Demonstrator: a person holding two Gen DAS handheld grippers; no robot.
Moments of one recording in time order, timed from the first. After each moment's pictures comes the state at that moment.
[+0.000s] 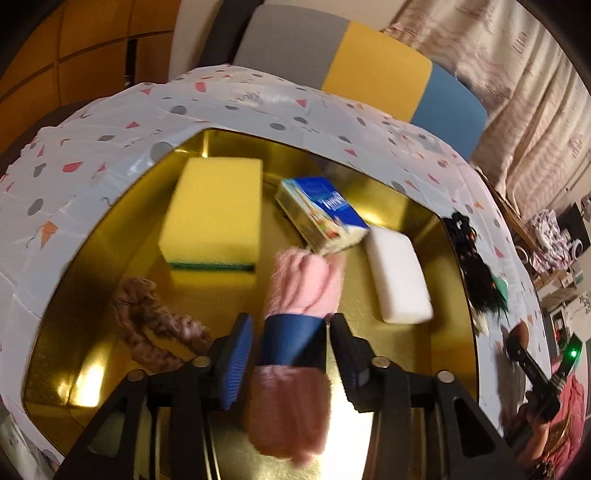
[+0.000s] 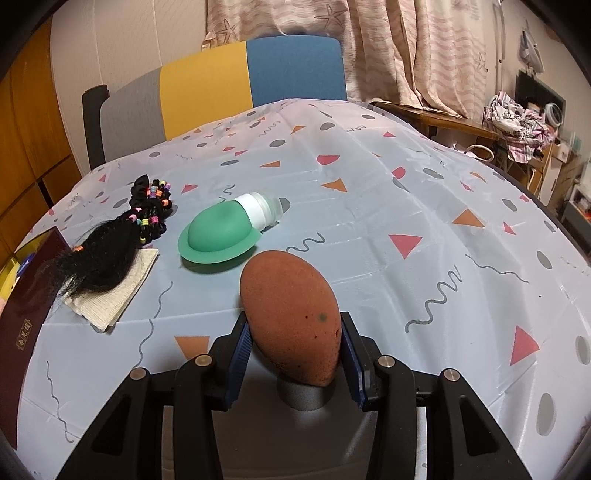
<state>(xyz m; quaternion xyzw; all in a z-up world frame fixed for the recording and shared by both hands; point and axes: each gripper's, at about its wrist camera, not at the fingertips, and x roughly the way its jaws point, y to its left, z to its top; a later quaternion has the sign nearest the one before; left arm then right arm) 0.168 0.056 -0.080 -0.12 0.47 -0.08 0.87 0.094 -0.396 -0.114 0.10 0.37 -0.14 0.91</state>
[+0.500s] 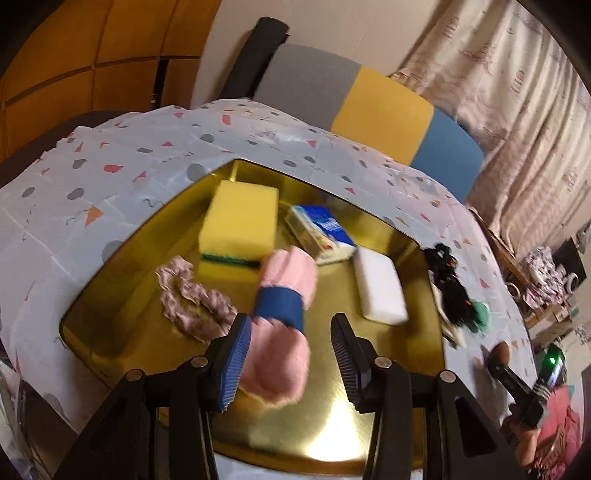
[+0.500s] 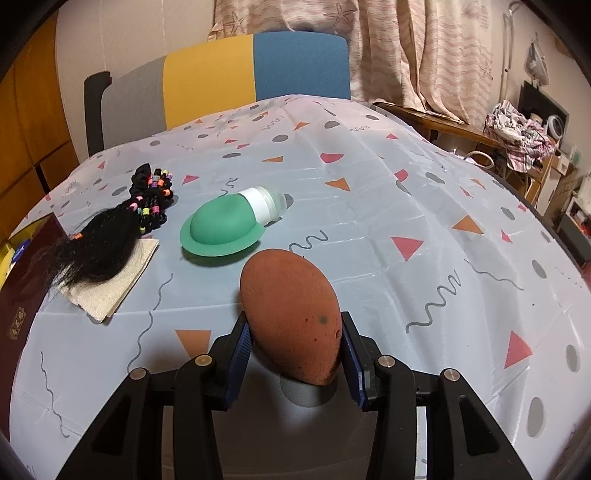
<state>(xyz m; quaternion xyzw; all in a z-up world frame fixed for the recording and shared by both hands) 0.109 0.068 -0.055 -0.16 0.40 -0.06 0.90 0.097 -0.388 -0.111 0.07 0.39 -0.14 0.91</state>
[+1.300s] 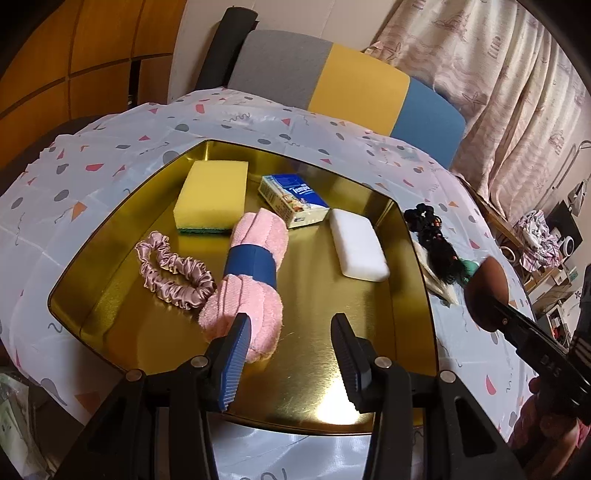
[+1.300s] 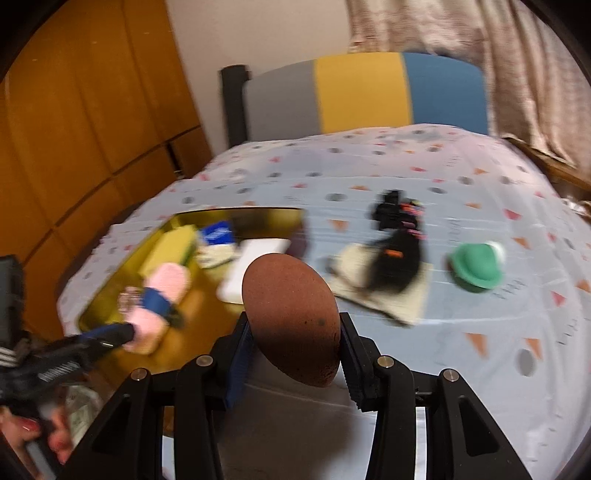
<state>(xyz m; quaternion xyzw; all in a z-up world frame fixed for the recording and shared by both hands) 0.090 0.046 -0.060 -0.12 0.43 -0.09 0.89 0.087 -0.194 -0.034 0.08 0.37 0.11 0.92</state>
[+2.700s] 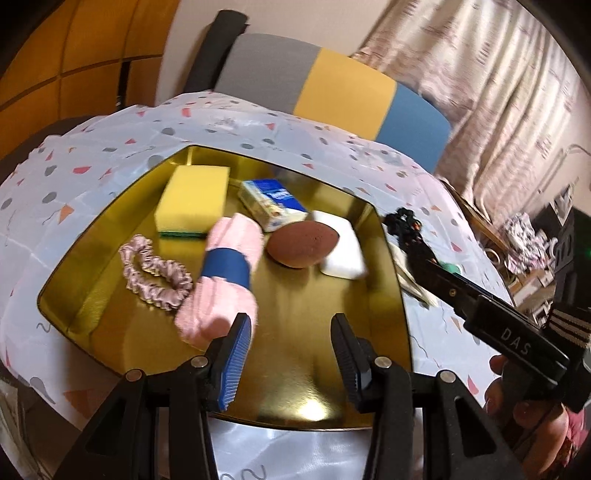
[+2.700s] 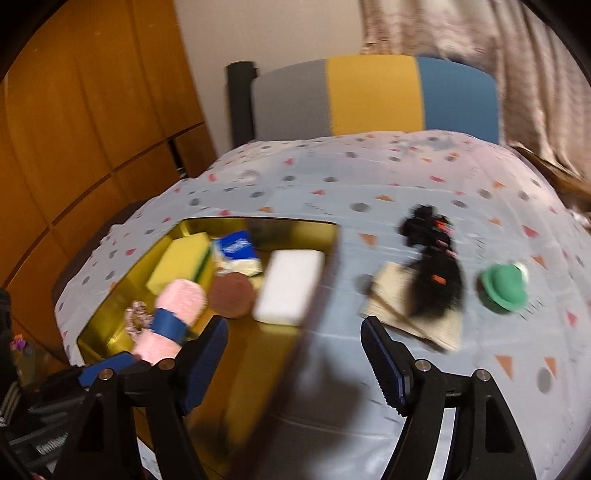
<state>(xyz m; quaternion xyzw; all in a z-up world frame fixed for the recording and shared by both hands) 0.083 0.038 -0.051 -0.13 0.42 -0.12 0.89 0.108 -0.172 -0.029 0.07 0.37 0.08 0.92</state>
